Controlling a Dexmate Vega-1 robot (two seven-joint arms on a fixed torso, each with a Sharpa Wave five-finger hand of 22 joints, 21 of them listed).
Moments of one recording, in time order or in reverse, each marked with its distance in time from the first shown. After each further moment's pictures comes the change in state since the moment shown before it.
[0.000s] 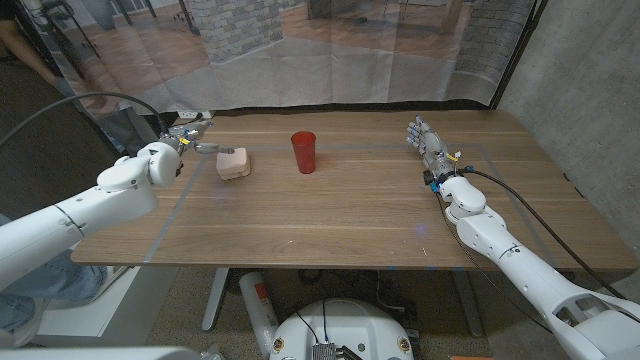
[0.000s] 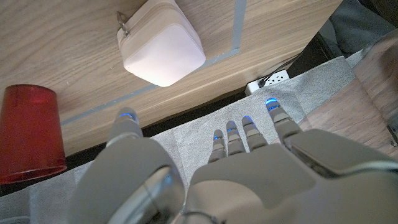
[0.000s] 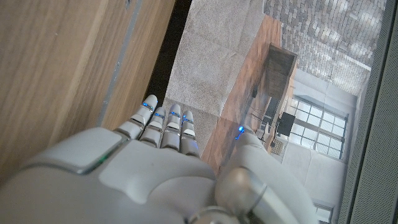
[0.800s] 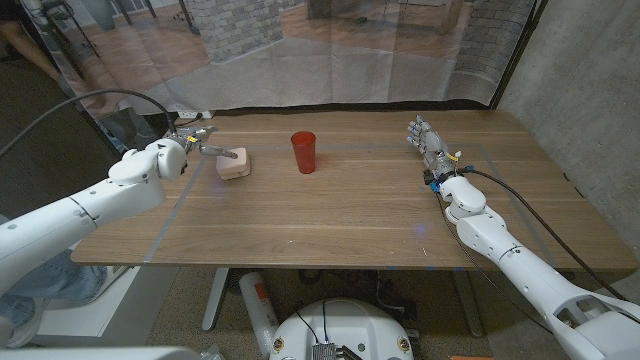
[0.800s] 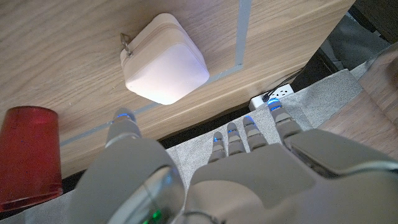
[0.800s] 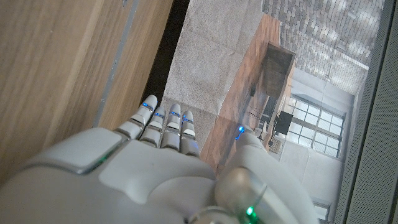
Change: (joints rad) left arm -0.097 -0.039 0.082 0.056 0.069 0.005 -0.126; left_hand 0.000 0.000 -0.036 -0.008 0.000 -0.024 -0.016 -0.009 0.000 -0.020 0.012 -0.004 0.000 -0.011 0.018 0.000 0.000 -0.013 0.023 -0.008 0.000; right arm -0.006 -0.001 0.002 -0.014 -0.004 0.002 -0.011; right_hand 0.000 0.000 0.000 0.000 0.000 0.000 0.000 0.000 0.000 0.000 0.000 -0.004 0.000 0.000 0.000 0.000 0.000 0.000 0.000 -0.009 0.000
